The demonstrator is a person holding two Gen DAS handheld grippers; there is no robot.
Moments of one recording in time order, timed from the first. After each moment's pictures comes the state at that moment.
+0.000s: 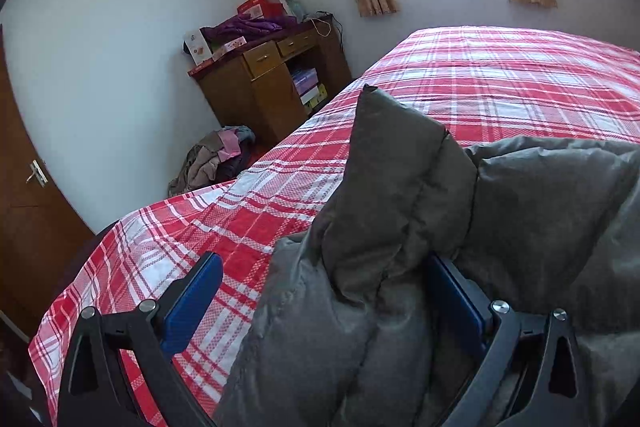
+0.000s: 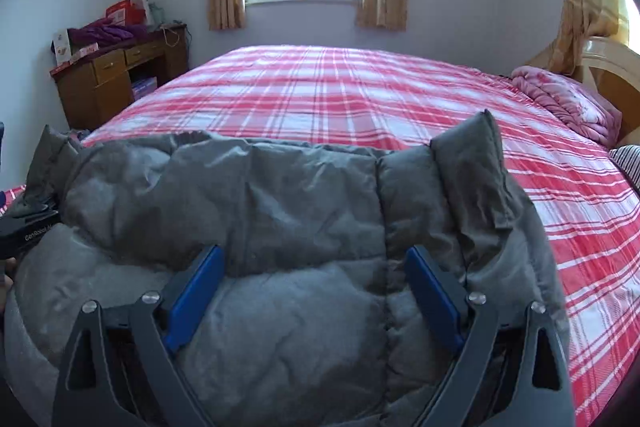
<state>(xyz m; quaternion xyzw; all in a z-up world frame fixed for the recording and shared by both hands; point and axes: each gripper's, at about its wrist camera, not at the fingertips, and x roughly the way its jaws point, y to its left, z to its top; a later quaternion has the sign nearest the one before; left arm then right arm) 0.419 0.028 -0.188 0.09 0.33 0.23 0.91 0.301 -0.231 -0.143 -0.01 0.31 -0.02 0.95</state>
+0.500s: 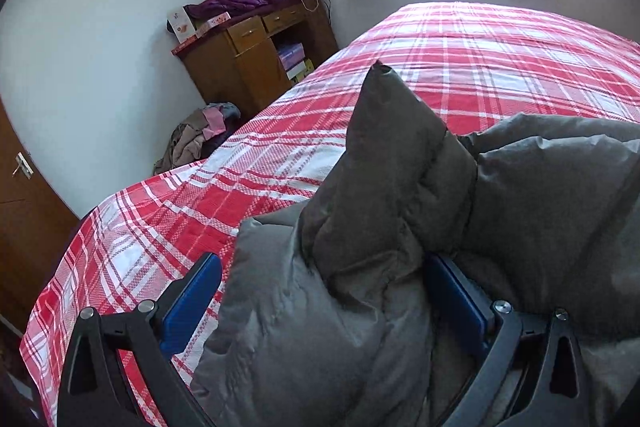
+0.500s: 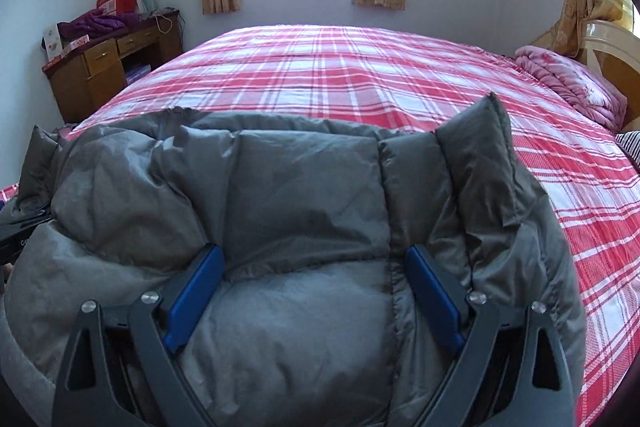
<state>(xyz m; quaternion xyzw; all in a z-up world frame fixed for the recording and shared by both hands) 0.432 0.039 -0.203 0.08 0.38 0.21 0.90 0.318 -0.232 -0.161 0.01 0.35 -0.02 0.94</state>
